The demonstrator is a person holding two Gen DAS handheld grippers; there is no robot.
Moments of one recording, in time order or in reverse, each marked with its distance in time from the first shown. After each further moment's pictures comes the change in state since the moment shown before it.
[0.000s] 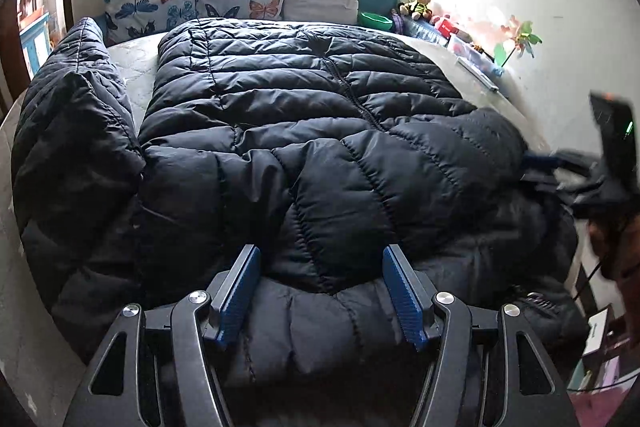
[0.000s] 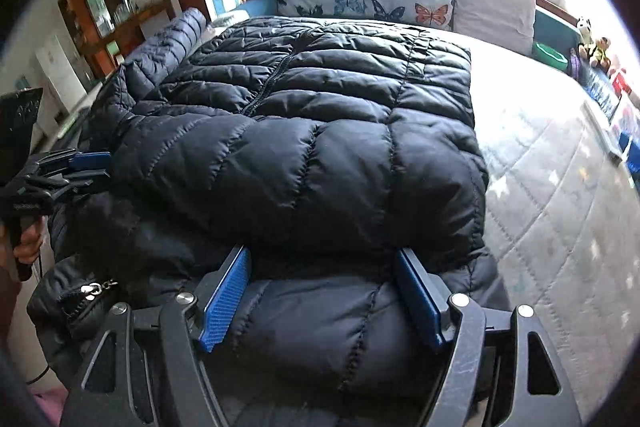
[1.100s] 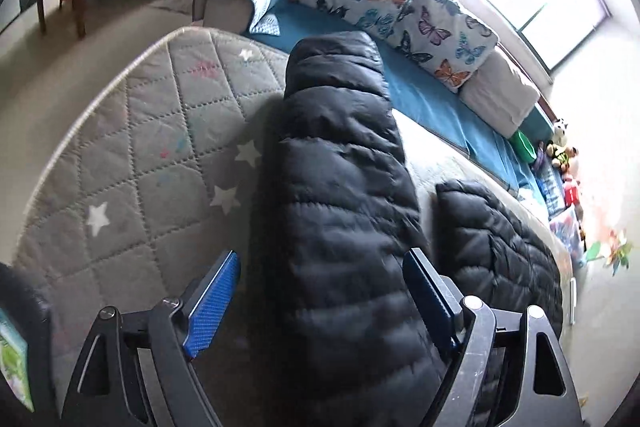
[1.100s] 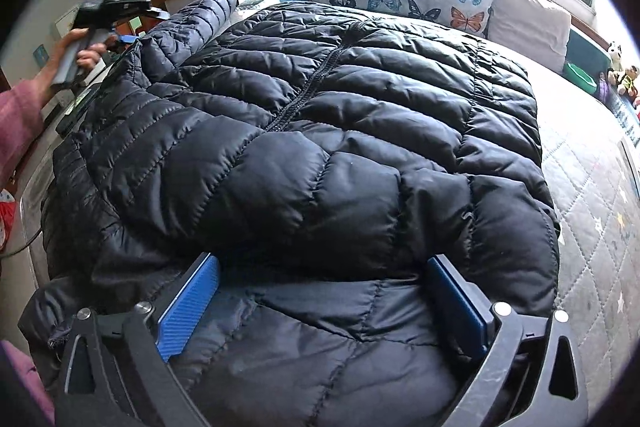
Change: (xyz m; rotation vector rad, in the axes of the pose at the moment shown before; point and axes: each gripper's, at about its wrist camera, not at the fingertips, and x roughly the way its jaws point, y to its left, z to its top) left arm 0.001 0.331 0.151 -0.674 -0.049 0.204; right arm 0.045 0.029 0.018 -0.101 0.018 0.058
